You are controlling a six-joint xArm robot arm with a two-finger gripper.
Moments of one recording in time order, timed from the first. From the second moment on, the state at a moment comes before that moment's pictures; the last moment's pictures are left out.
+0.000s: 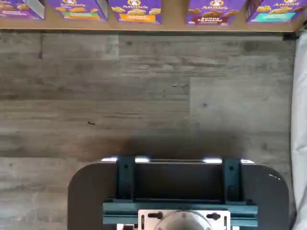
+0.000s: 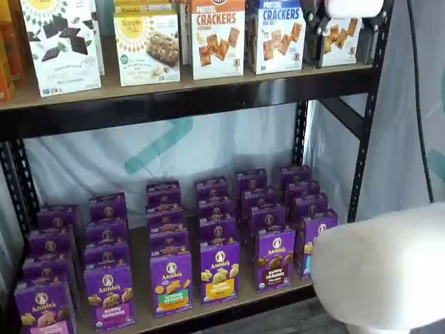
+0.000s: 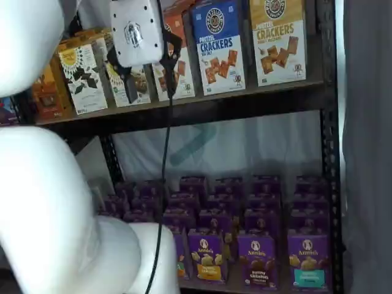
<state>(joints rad) 0.01 -0.84 -1.15 0.04 2.00 0.03</state>
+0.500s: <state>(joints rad) -0.03 -0.87 -1.12 0.08 1.95 0.00</state>
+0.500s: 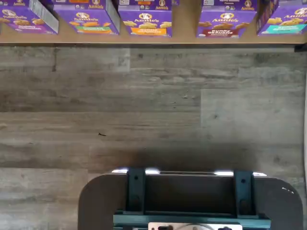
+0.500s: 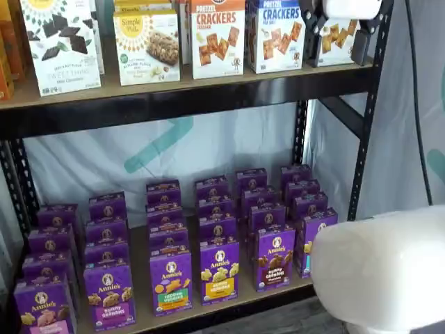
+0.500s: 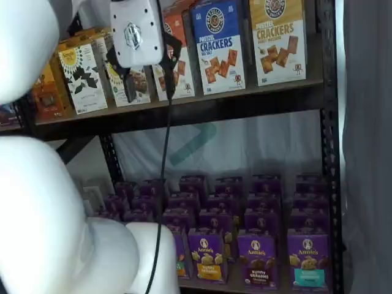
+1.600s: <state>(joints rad) -0.02 -0.96 -0.66 0.06 1.60 -0.01</state>
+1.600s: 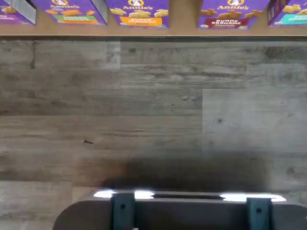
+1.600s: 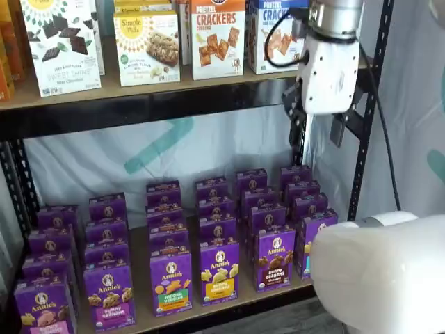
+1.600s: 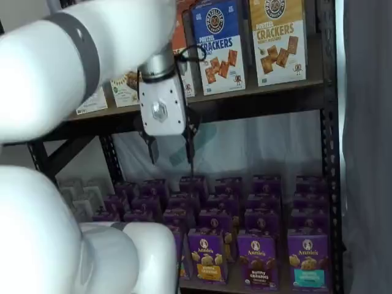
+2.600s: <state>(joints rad) -0.02 -0.81 -0.37 0.05 1.13 -0.03</state>
